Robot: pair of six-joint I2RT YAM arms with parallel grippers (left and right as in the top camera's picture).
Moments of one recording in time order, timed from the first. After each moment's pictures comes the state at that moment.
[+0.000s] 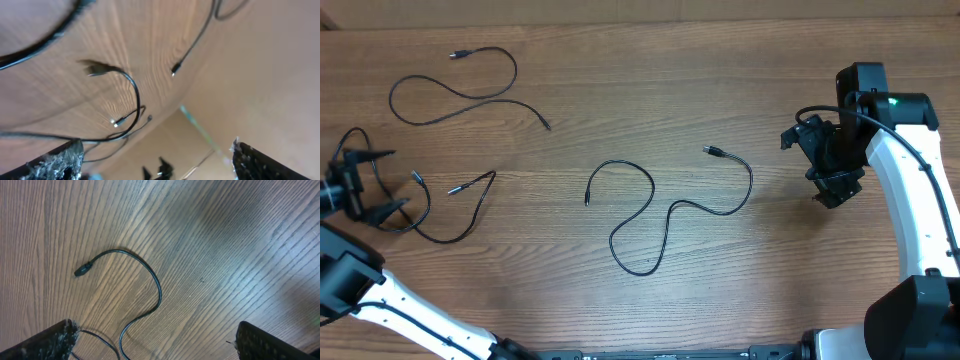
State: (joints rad) left arm 0.92 2.43 2.09 -1.69 0.95 -0.17; right arm -0.05 1.62 1.44 -1.27 -0.14 0.98
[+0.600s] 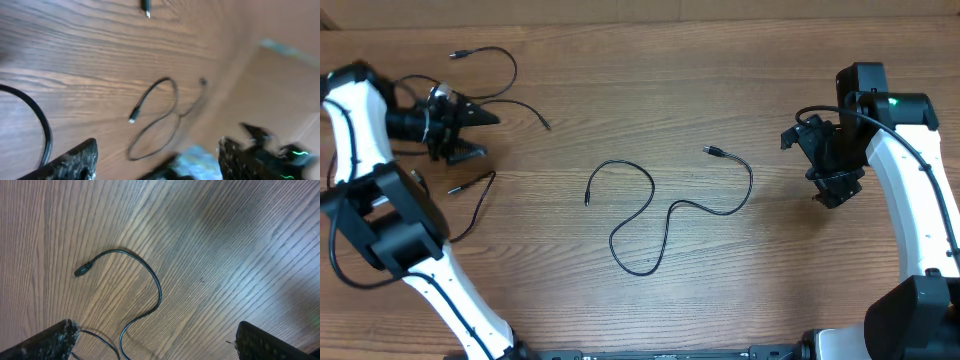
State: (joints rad) left arm 0.45 2.29 2.09 -1.62 0.79 0.03; right arm -0.05 1.62 1.44 -1.27 -0.14 0.98
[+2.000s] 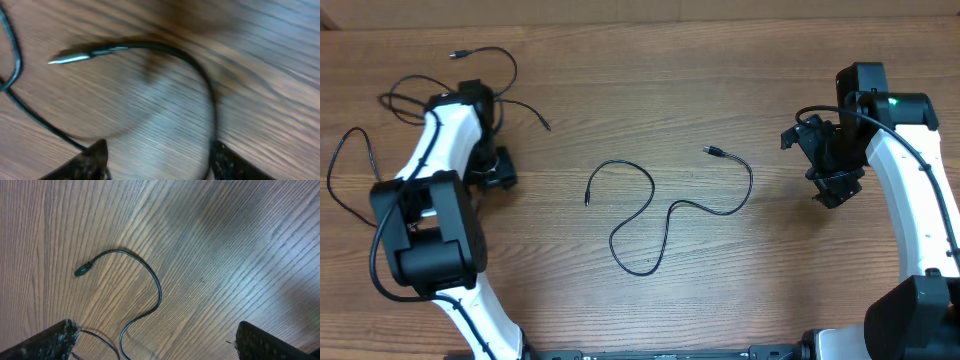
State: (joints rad) left arm 0.16 2.05 1.50 -1.15 -0.23 -0.28; right arm -0.05 1.62 1.44 -1.27 -0.14 0.98
